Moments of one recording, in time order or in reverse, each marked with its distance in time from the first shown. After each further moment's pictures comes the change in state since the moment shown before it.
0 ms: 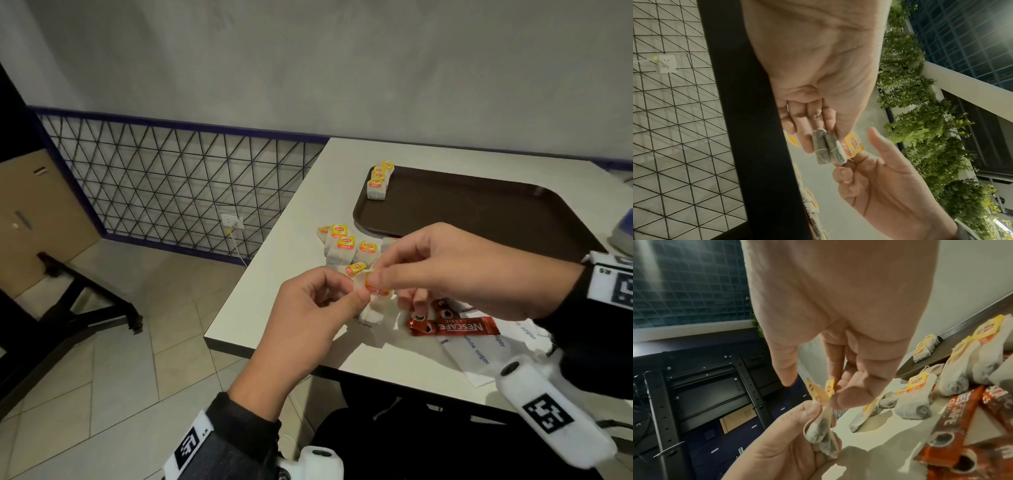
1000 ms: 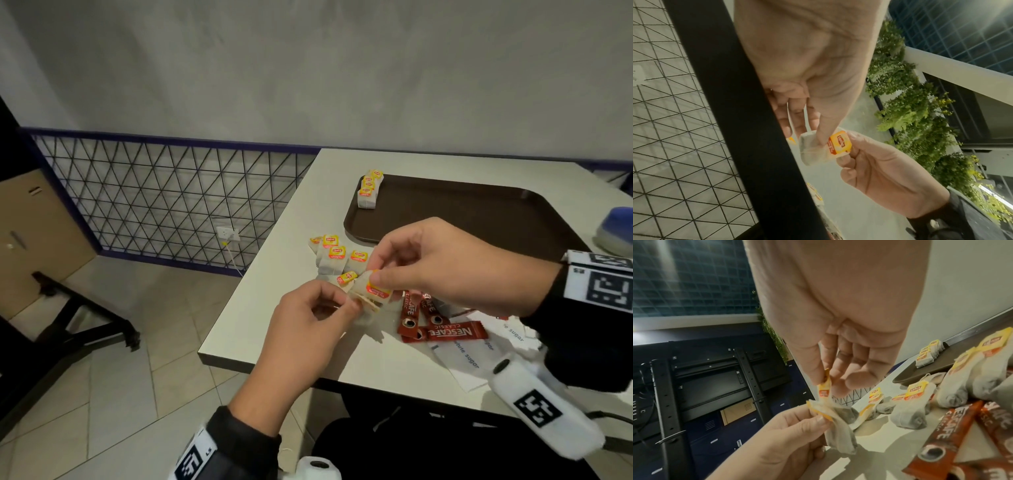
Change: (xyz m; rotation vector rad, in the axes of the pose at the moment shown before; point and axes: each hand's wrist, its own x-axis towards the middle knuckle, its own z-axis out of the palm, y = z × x) left_hand 0.006 -0.008 0.005 0.200 0.047 -0.004; right_hand 0.004 0.007 -0.010 -0.120 0.153 -0.127
